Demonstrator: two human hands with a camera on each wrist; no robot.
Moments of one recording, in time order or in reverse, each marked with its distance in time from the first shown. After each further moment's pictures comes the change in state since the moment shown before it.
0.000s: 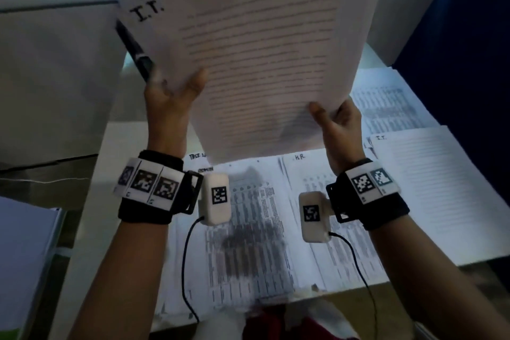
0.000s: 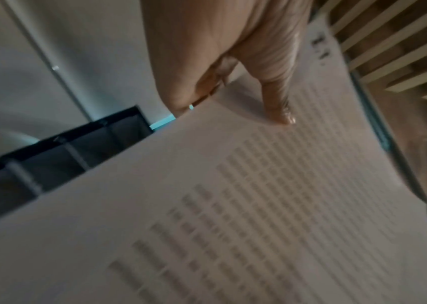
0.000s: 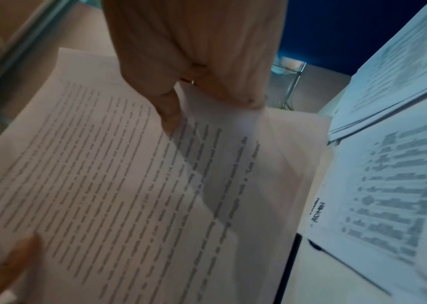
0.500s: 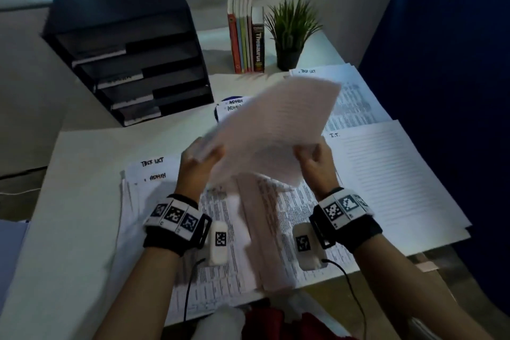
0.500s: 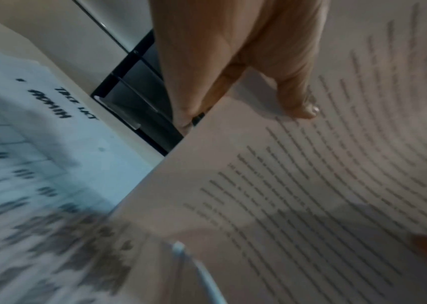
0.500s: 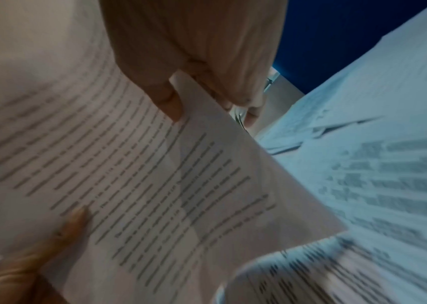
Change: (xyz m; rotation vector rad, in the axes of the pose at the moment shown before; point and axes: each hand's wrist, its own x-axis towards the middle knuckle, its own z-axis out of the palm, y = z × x) left_hand -0.071 -0.101 0.066 0.325 -0.110 -0.397; right_hand -0.017 0.037 -0.096 -0.317 0.048 0.177
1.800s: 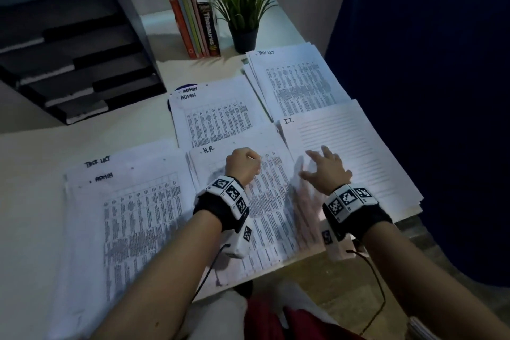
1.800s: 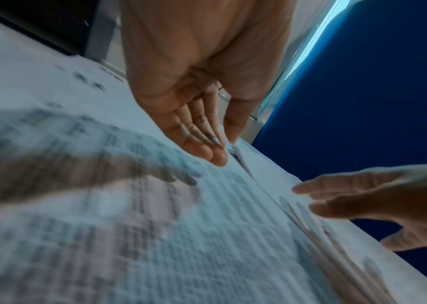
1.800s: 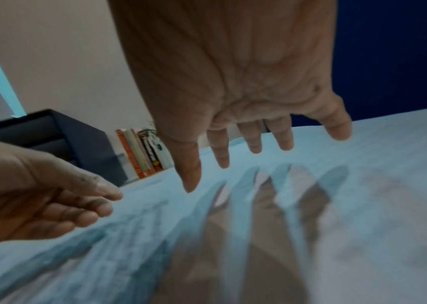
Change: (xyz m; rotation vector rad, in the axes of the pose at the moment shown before) left_hand 0.008 -0.060 0.159 0.481 -0.218 -0.280; right_hand 0.016 0.072 -0.120 -1.049 -0.356 0.406
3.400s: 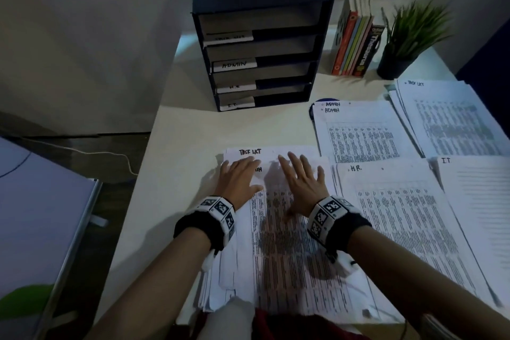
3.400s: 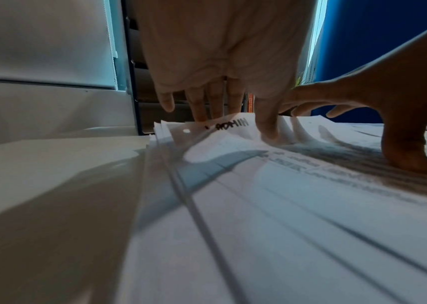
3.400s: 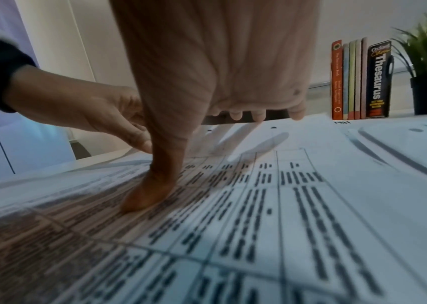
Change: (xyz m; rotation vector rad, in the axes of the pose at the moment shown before) left_hand -0.015 -0.166 -0.271 0.827 0.104 0.243; right_hand -0.041 -0.294 0.137 -0.501 -0.145 -0.603
